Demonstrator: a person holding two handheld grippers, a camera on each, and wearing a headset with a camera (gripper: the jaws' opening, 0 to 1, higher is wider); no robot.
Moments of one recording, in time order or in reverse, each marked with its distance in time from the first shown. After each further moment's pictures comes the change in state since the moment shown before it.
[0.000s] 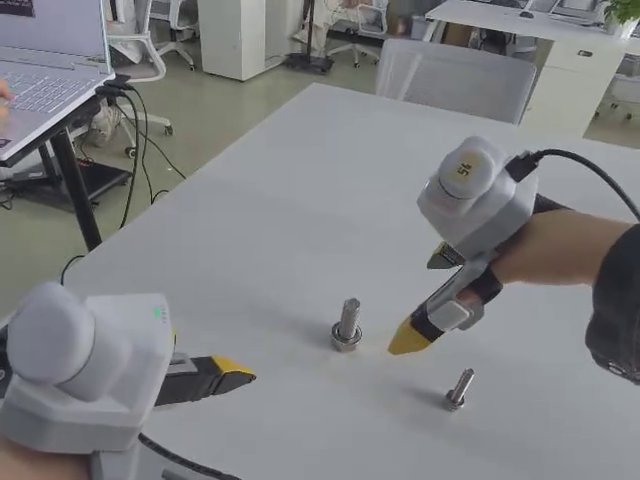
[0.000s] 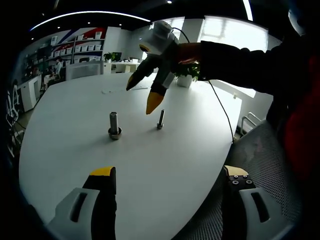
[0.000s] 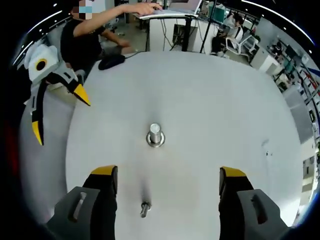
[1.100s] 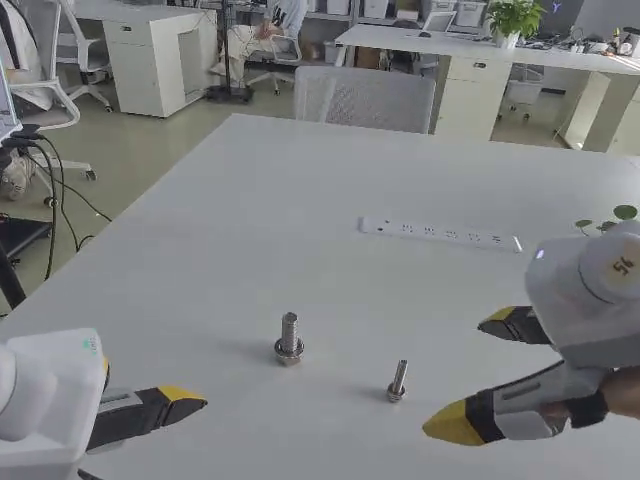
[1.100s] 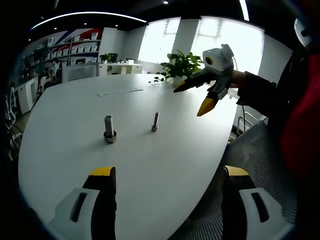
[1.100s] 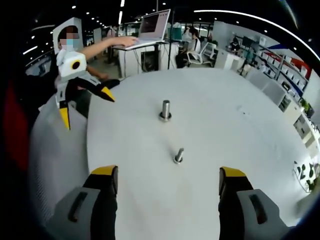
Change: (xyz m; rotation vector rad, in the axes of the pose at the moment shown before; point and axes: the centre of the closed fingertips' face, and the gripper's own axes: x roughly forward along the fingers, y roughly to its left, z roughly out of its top) left arm -0.005 -0.013 0.003 0.017 -0.006 -0.033; right arm -0.078 0.084 -0.083 0.272 -0.248 -0.180
